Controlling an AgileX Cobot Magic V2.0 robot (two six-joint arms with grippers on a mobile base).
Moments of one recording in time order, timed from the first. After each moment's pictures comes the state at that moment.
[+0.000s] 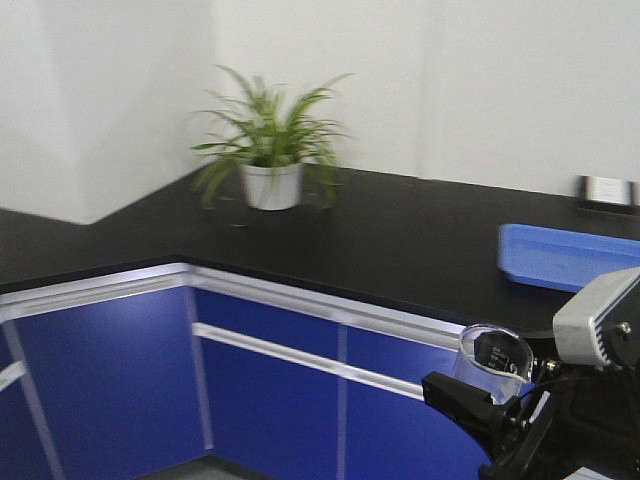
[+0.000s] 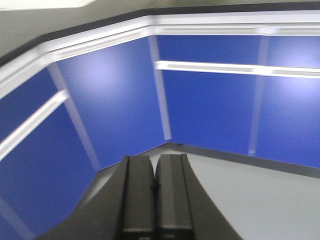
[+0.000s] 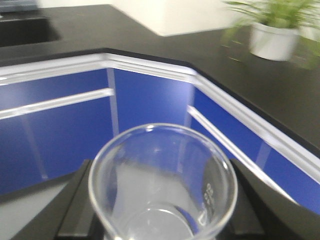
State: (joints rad) left arm -0.01 -0.02 0.03 0.06 0.37 0.02; right arm 0.29 1.02 -0.75 -1.77 -0.40 1.68
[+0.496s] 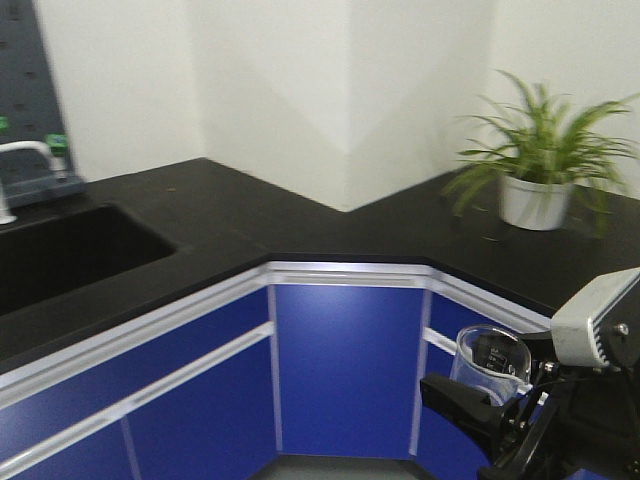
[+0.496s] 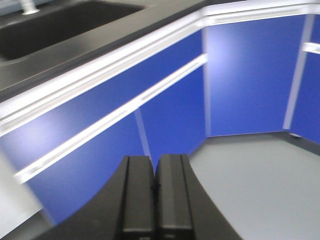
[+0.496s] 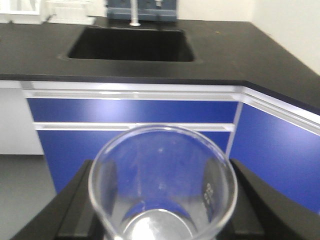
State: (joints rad) left arm -0.01 -0.02 0.03 0.06 0.37 0.02; right arm 0.29 1.02 -0.75 -1.77 -0.40 1.68
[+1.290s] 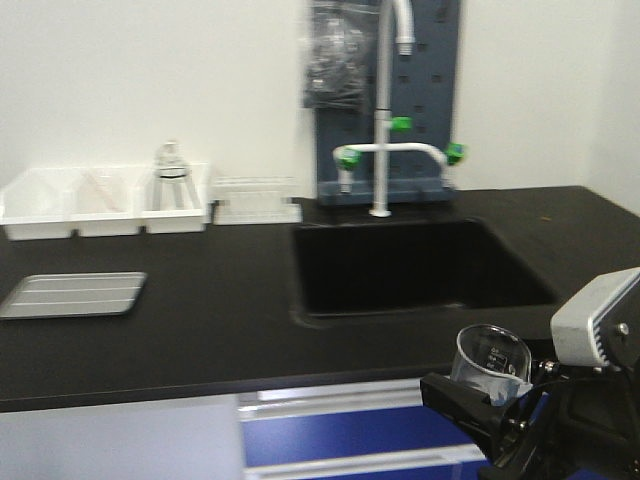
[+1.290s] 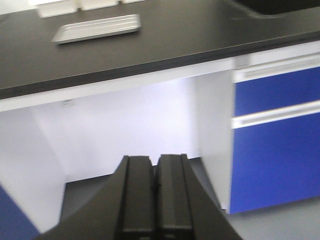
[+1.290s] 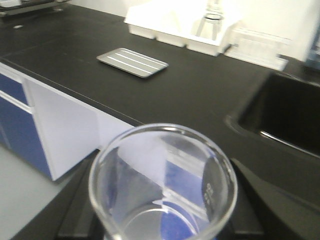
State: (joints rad) left arm -0.01 -0.02 0.03 0.06 0.37 0.02; right arm 0.29 1.02 -0.75 -1.77 -0.40 1.68
